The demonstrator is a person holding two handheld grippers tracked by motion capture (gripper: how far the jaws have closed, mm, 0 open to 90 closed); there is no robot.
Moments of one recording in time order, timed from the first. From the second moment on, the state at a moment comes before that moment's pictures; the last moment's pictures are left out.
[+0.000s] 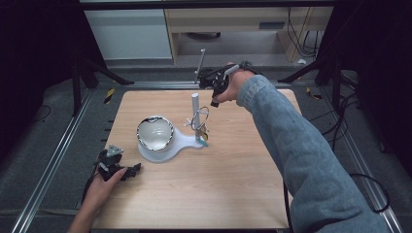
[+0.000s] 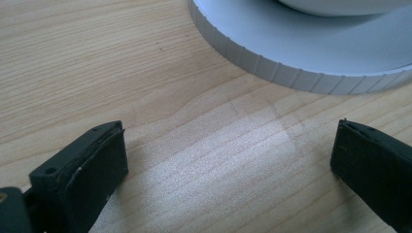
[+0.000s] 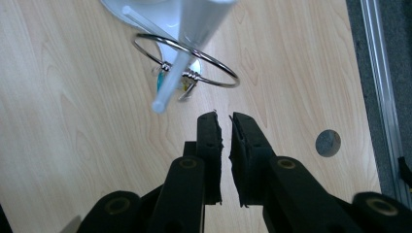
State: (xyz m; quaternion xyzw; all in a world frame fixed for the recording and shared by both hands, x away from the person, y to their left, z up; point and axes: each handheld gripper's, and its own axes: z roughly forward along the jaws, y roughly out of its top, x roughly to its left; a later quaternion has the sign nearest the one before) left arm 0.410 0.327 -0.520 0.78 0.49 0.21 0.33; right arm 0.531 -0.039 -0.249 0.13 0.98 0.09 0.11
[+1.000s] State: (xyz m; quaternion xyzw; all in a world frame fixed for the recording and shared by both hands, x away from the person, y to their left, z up) left arm 0.410 0.327 -0.520 0.78 0.49 0.21 0.33; right arm 0.540 -0.110 -0.272 0.23 0.94 0.15 0.20
